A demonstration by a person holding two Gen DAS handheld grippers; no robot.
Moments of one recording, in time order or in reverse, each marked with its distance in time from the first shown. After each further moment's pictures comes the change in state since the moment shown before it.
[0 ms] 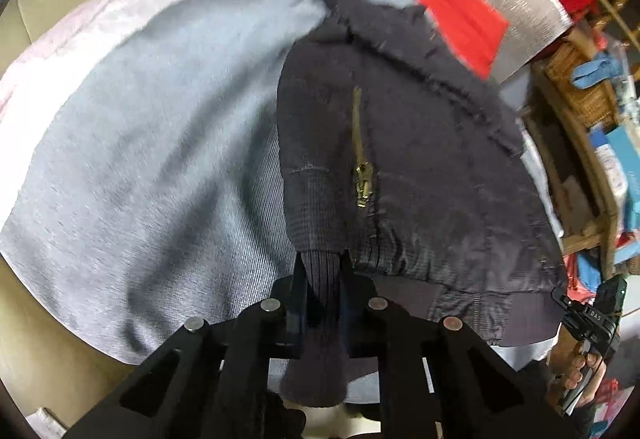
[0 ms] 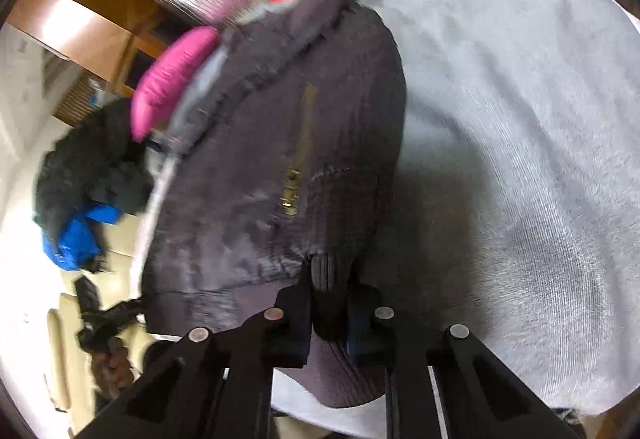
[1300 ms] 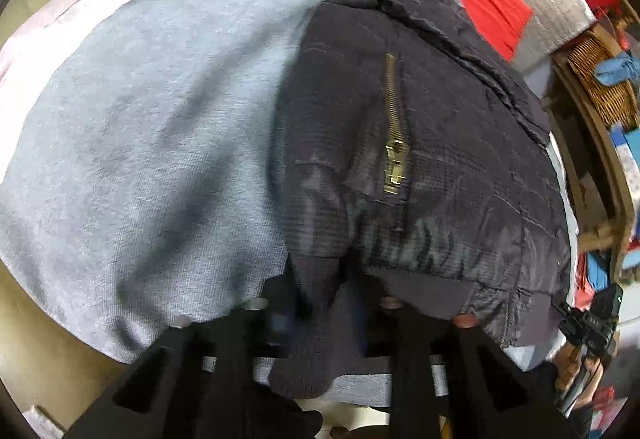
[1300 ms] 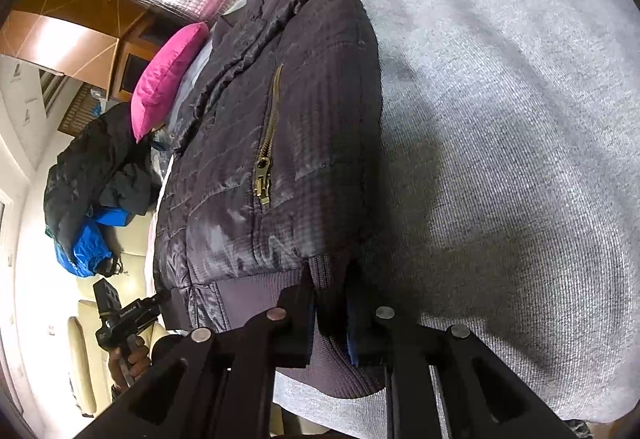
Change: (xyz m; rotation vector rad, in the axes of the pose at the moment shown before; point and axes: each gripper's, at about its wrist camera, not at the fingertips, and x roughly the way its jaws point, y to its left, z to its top) left arm 0.049 0.009 0.003 -0.031 0.099 0.065; right arm 0.024 -0.034 -0.011 0.087 0.077 0.038
